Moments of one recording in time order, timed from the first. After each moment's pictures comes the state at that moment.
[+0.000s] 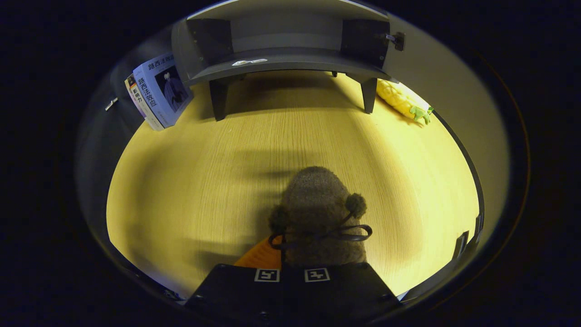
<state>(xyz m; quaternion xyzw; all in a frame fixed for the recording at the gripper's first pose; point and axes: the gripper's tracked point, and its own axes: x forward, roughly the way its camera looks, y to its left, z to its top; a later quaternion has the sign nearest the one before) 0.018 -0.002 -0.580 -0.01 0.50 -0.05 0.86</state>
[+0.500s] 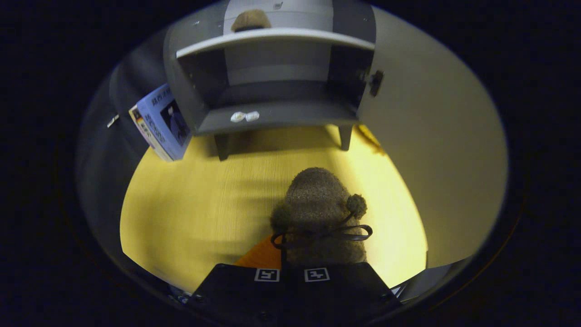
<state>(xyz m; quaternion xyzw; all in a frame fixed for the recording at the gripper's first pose) 0.054 -0.020 -0.438 0.00 0.42 -0.08 0.90</state>
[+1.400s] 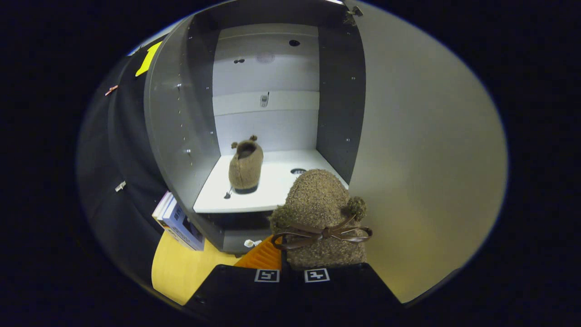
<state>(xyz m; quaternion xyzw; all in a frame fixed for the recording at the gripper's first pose) 0.177 -0.020 -0.195 0.00 0.24 -0.09 0.97</state>
